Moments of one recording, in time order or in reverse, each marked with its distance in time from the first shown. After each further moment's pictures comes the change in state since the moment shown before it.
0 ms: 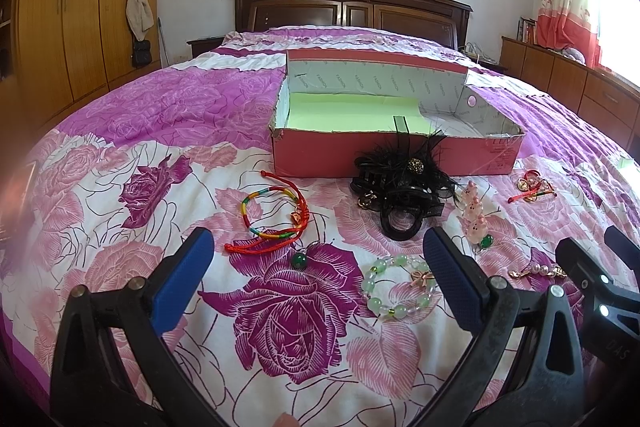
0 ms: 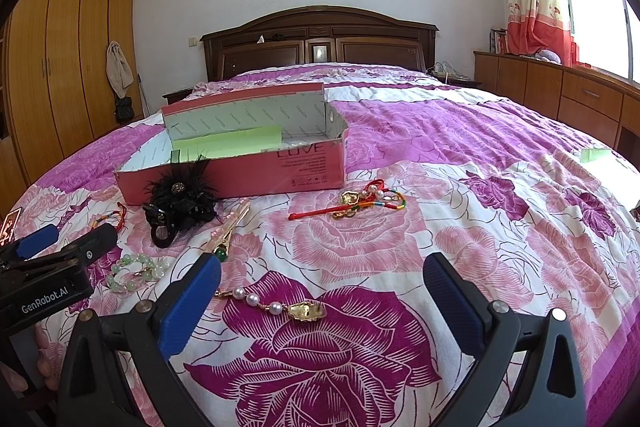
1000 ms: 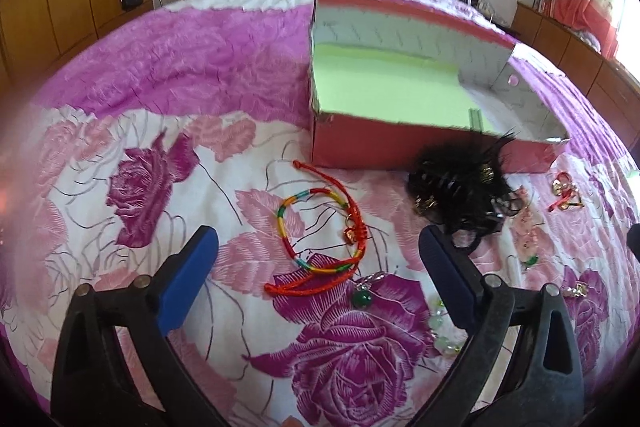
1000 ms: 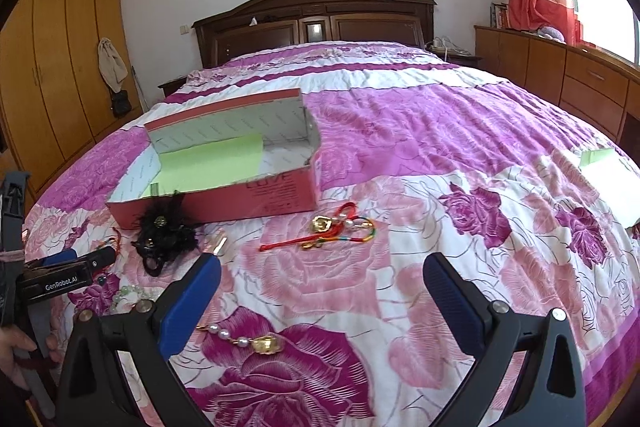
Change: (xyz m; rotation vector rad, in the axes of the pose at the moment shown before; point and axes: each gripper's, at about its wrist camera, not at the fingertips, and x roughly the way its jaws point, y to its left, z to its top) left arm 0.060 0.037 0.034 -0.042 0.274 -0.031; right arm 0.006 -0.042 0.048 0.046 0.113 0.017
